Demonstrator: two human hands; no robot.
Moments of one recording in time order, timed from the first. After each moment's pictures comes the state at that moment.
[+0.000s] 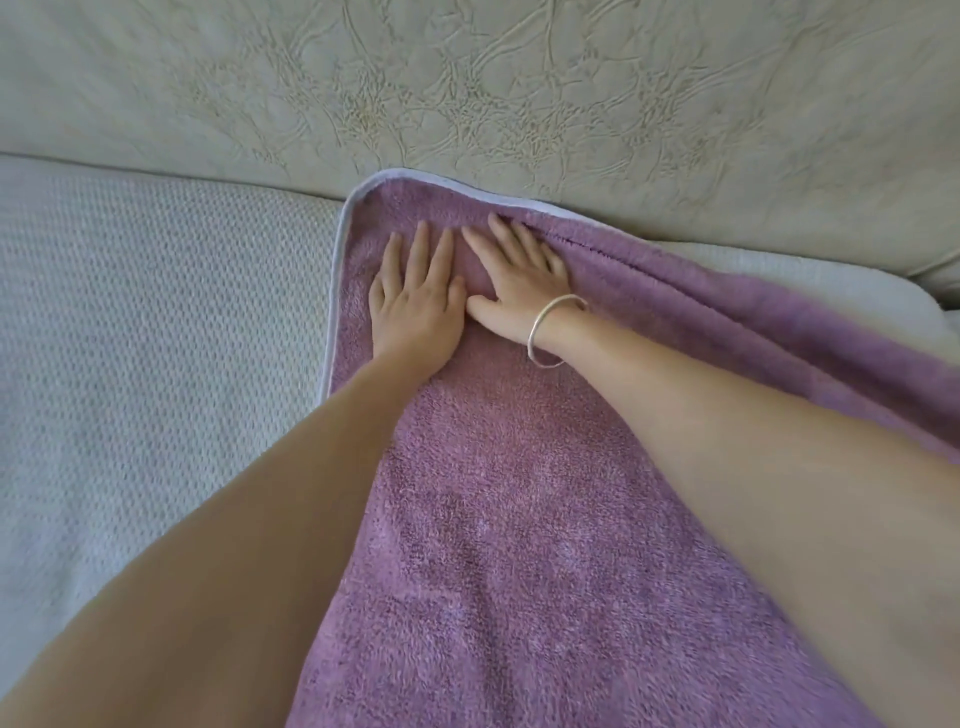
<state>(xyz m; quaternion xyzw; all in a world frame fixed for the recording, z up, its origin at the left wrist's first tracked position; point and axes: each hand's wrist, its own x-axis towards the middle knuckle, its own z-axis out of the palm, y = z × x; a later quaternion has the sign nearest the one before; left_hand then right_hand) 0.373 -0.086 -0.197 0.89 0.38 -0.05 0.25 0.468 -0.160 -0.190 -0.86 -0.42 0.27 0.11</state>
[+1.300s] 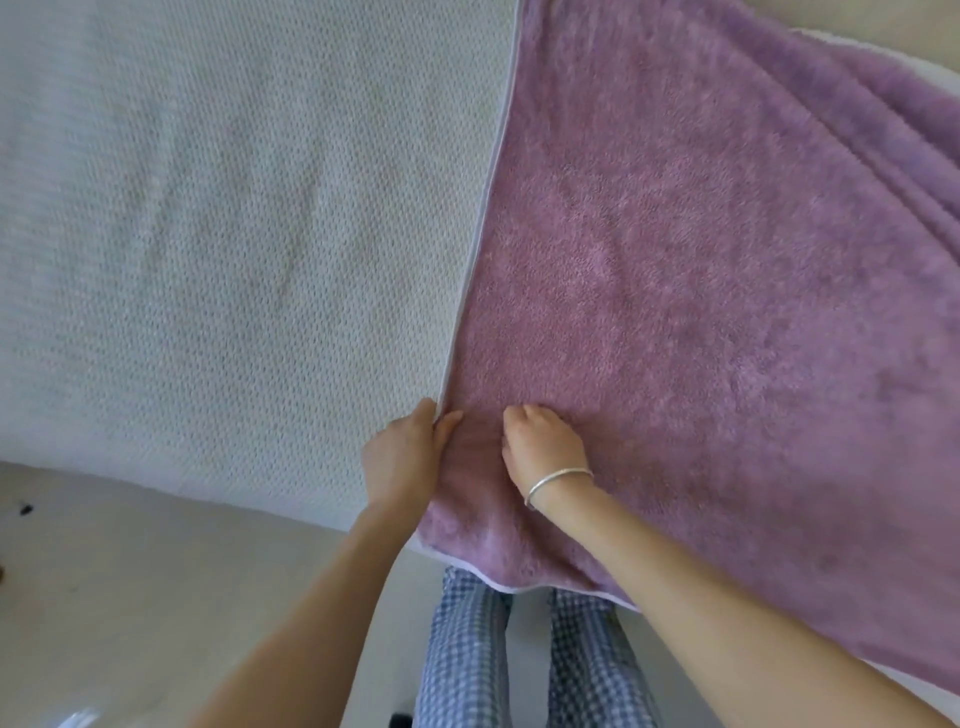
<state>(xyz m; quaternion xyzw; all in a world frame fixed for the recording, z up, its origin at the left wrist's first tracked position) -0.037 -0.261 -0.145 0.83 0.49 -0.12 0.26 0.071 -0.343 -0.131 -0.83 -0.42 0.36 -0.05</state>
